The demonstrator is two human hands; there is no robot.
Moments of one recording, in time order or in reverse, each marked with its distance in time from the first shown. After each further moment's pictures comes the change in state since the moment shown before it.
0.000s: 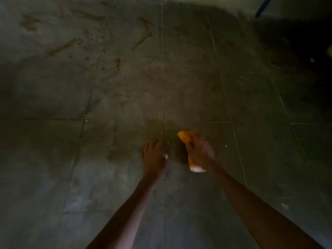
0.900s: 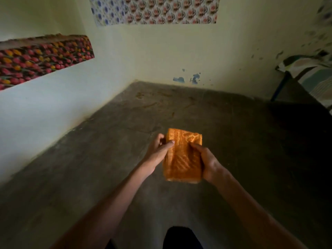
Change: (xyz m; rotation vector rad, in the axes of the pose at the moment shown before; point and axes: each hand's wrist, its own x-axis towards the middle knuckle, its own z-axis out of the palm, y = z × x) left_hand -0.331 0.161 -0.231 -0.666 0.285 -0.077; right_hand -0.373 -0.044 -0.167 1.355 -0.646 -0.032
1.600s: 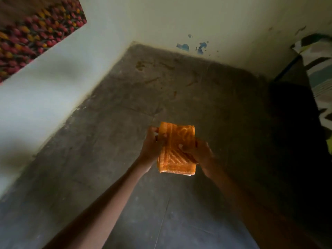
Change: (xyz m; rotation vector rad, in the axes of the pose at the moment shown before) left_hand -0.001 0.151 -0.088 -0.059 0.020 -0.209; right_hand -0.051 -0.124 0.120 -0.498 0.172 -0.021
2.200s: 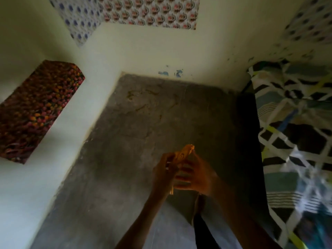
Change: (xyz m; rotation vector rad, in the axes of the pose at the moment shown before) left_hand -0.152 0.404 0.071 -0.027 -0.094 -0.002; right_hand -0.203 -0.295 -0.147 0.636 -0.184 0.468
